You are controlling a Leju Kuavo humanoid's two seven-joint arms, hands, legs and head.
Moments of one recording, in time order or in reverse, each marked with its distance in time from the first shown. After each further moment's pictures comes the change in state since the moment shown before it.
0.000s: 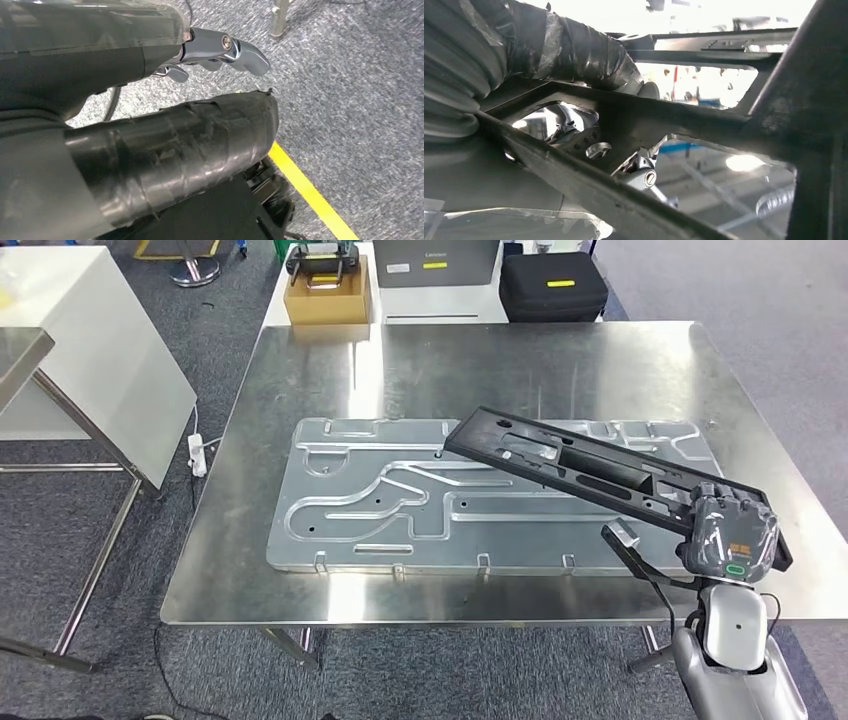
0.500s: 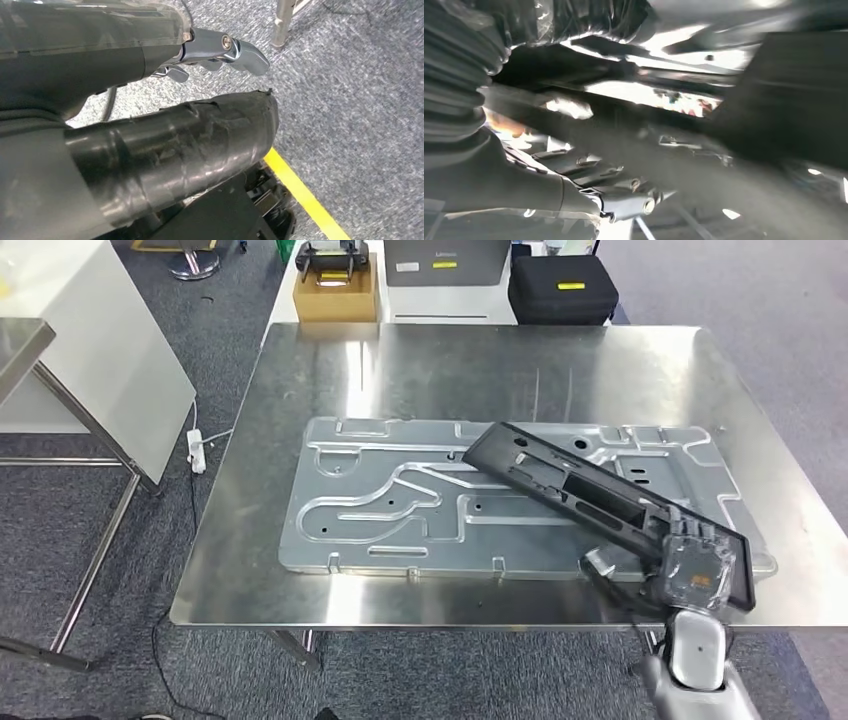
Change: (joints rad) left arm -0.005 0.000 -0.017 0.000 0.003 0.000 0.011; right arm 0.026 0.077 0.005 0.221 0.000 -0.091 0.021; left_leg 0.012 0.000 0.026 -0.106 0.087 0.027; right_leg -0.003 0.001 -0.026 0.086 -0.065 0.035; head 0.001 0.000
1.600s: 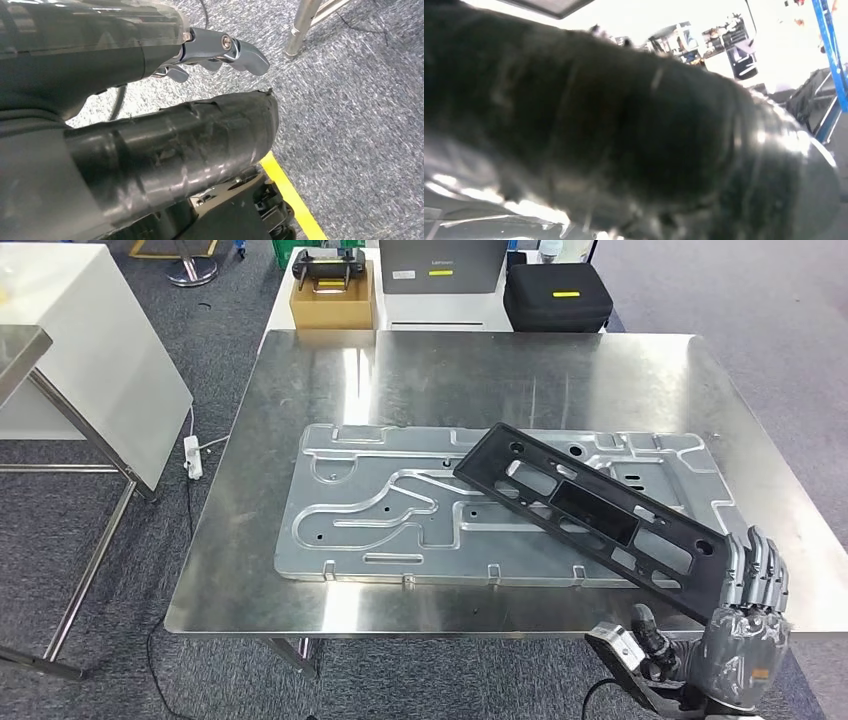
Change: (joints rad) left arm 0.040 0.006 0.035 0.000 0.095 0.050 -0.033; right arm 0.436 0.152 -0.113 -0.711 -0.429 -0.098 -0.469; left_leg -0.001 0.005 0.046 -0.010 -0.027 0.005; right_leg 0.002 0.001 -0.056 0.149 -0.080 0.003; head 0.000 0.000
